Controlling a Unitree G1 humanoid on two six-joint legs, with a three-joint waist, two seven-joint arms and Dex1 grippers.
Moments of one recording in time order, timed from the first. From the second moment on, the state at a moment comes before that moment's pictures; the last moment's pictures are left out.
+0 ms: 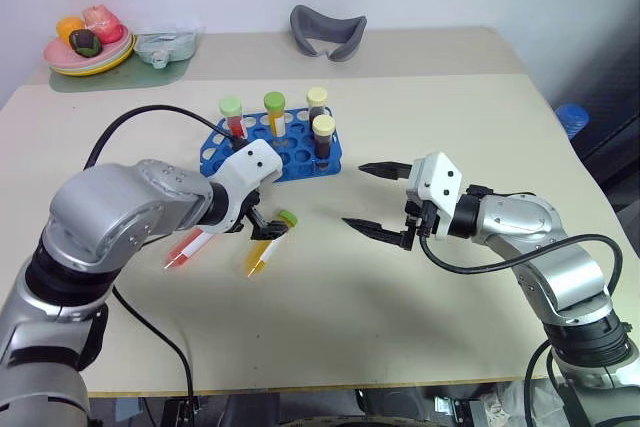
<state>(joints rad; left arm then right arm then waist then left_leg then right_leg) -0.83 0.80 -0.27 -0.47 -0.78 1.61 -0.41 -0.34 -0.66 0.11 -0.45 0.38 0.45 0.87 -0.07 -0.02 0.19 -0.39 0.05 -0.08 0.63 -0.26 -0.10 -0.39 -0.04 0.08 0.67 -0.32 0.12</state>
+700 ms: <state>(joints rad) -0.98 0.79 -0.60 -0.29 -1.02 1.61 -0.12 -0.31 -0.67 0.13 -0.54 0.43 0.50 0.90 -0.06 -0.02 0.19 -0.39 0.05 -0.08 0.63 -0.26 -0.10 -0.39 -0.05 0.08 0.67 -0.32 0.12</state>
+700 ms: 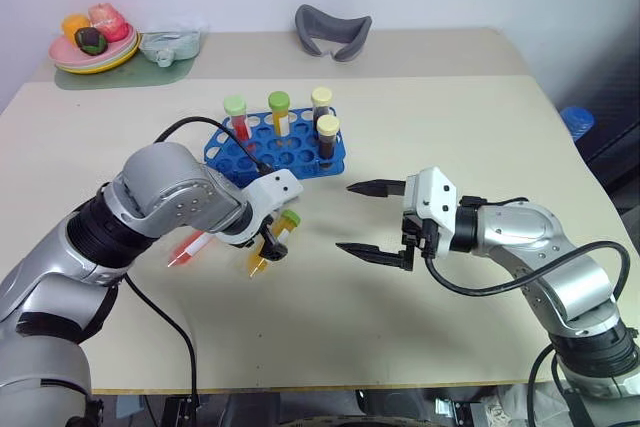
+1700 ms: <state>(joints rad) -0.94 0.80 -0.52 -0.24 -1.04 1.61 0.01 -0.33 -0.67 0.15 -0.55 0.44 0.52 0.88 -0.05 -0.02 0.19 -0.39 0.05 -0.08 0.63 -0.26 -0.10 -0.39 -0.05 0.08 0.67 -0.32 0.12</state>
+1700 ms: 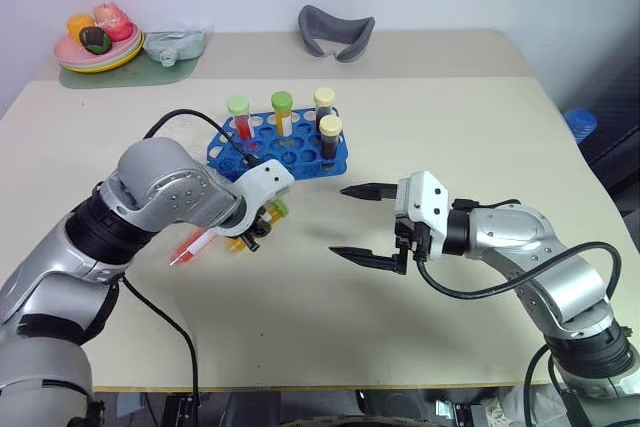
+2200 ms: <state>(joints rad) -0.50 0.65 0.14 -0.45 -0.74 0.80 -0.23 -0.30 -0.60 0.11 -0.57 0.48 0.58 0.77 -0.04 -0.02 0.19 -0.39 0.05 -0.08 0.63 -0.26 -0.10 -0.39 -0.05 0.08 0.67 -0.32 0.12</state>
